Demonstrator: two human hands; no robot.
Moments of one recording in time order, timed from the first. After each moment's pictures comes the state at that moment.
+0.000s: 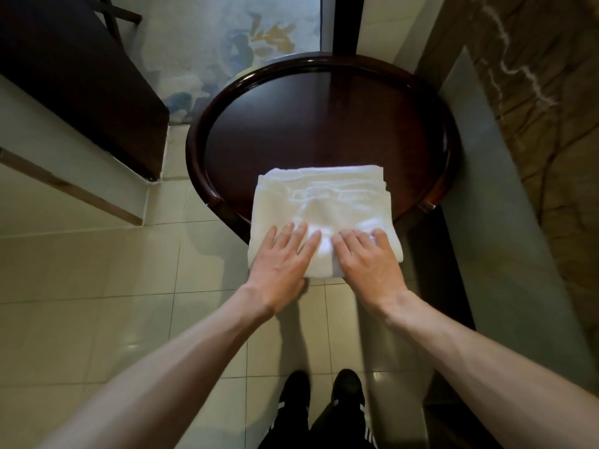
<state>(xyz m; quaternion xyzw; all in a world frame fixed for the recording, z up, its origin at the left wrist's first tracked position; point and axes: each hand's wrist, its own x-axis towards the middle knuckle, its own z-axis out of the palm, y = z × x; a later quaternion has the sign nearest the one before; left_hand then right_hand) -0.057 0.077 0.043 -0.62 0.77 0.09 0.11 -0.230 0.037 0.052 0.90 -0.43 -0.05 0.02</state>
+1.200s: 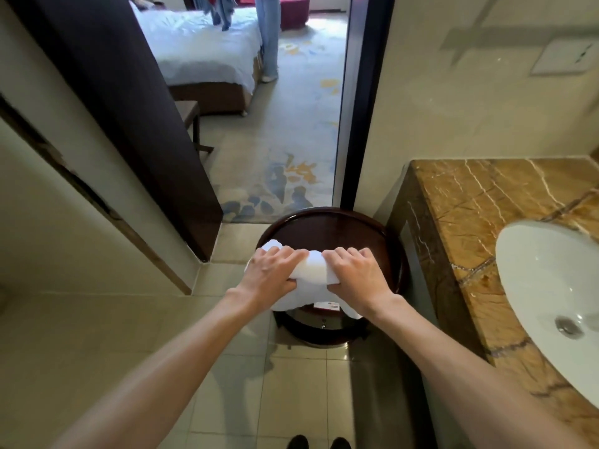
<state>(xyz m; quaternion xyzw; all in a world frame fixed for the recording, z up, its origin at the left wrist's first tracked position) -0.013 0.108 0.423 -0.67 0.74 0.05 -0.08 -0.201 0.046 0.416 0.92 -0.40 0.06 -0.02</state>
